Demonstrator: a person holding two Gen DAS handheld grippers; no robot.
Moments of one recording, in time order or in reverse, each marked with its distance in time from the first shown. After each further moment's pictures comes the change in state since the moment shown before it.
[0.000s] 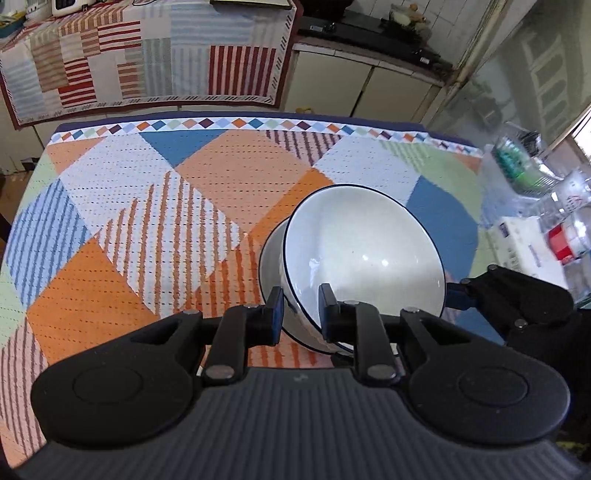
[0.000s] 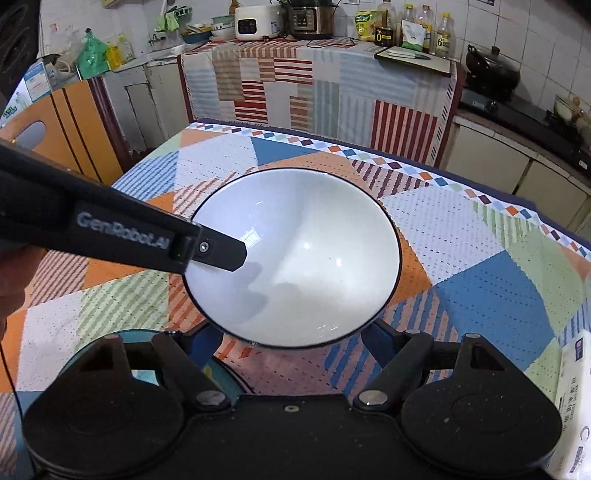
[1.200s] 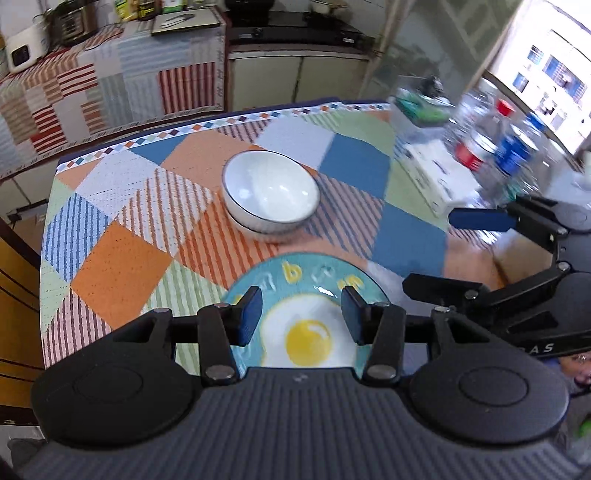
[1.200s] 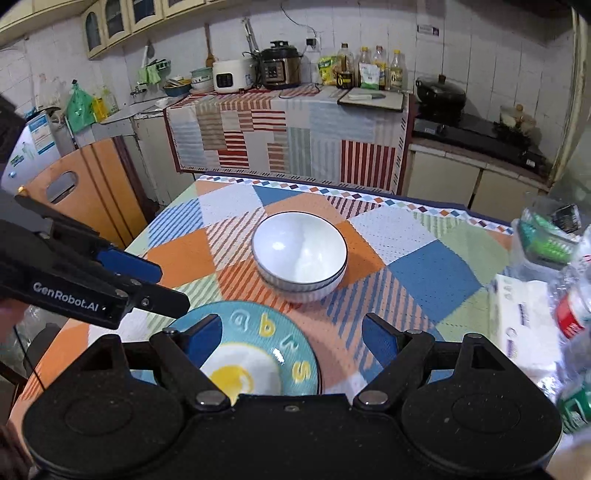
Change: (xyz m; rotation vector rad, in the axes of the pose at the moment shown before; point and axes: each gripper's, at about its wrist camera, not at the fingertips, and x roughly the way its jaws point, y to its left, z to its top) left arm -0.150 -0.028 -0.080 0.241 0.015 -0.097; right arm -0.161 0.038 -0.053 0.099 -0.143 -0.060
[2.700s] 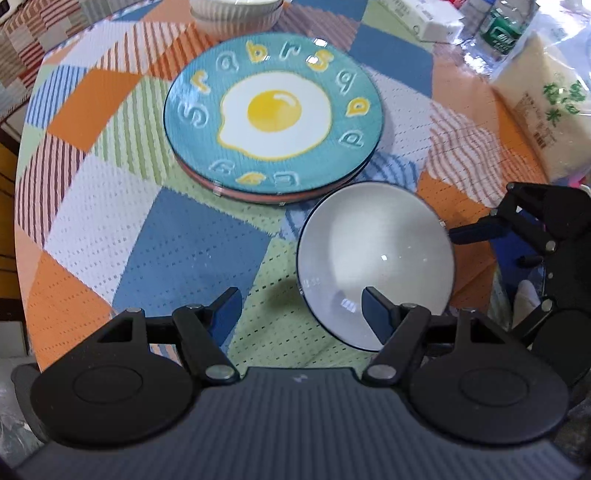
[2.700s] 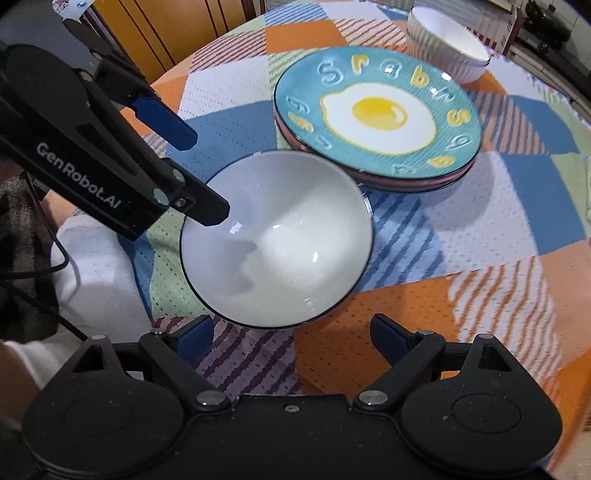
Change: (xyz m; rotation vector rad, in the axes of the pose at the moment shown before) left arm 0.024 -0.035 -0.158 0.038 0.309 0.039; right arm 0.001 0.093 -0.163 -0.202 0.464 0.159
